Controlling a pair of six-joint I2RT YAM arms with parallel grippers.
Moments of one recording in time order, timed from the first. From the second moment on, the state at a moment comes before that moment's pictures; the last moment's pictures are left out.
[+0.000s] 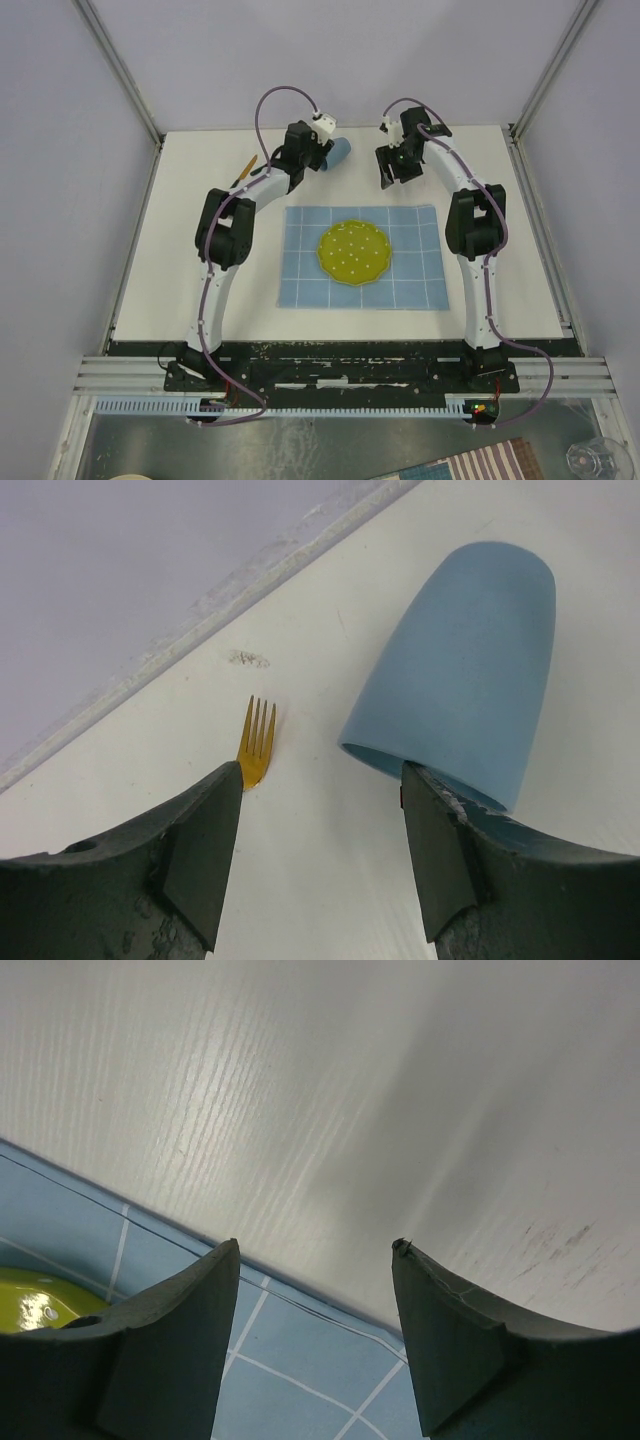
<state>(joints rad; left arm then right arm) -0.41 2.38 1.87 0.12 -0.12 0.38 0.21 2.41 2.21 -0.89 -0.21 -0.12</state>
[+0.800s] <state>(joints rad) -0.41 2.55 2.04 0.15 -0.04 0.28 0.21 2.41 2.17 -0.87 -0.21 -0.11</state>
